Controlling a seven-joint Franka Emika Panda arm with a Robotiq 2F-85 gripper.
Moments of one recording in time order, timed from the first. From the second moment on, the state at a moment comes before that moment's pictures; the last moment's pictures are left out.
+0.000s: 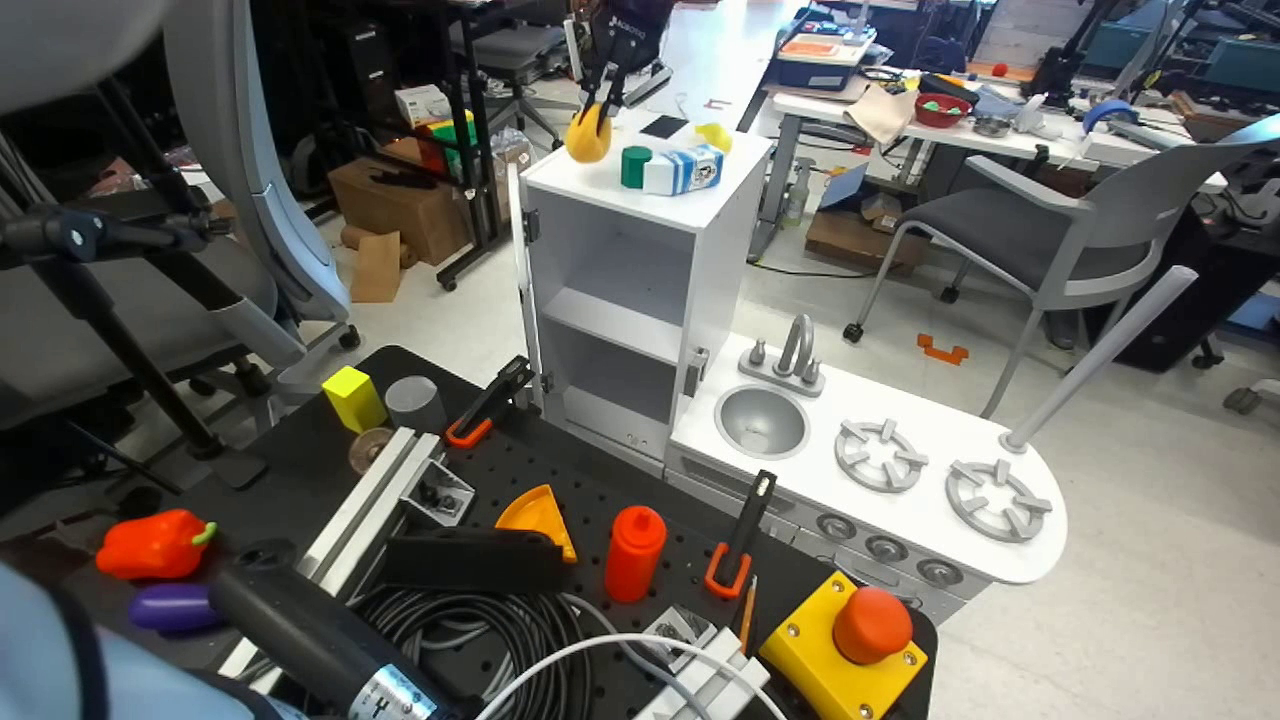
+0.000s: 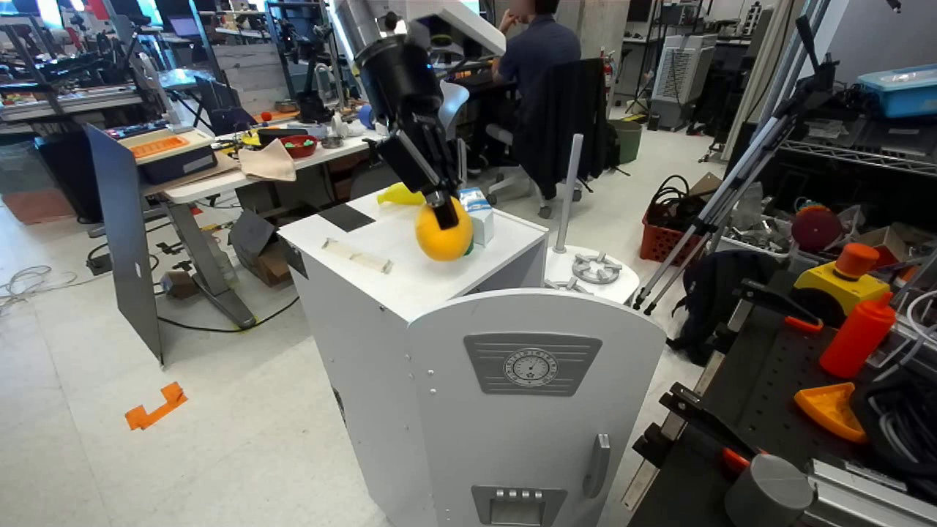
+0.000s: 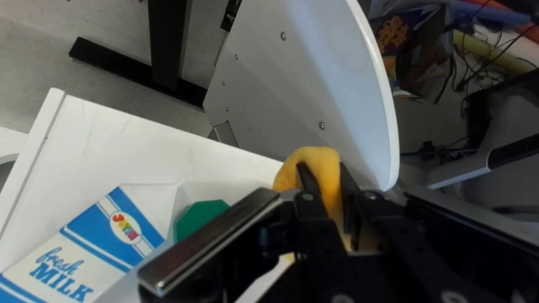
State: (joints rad) arm 0.23 1.15 0.07 -0.59 0.17 1.17 -0.13
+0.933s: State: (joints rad) arm 0.25 1.18 0.07 -0.61 0.14 1.17 -0.10
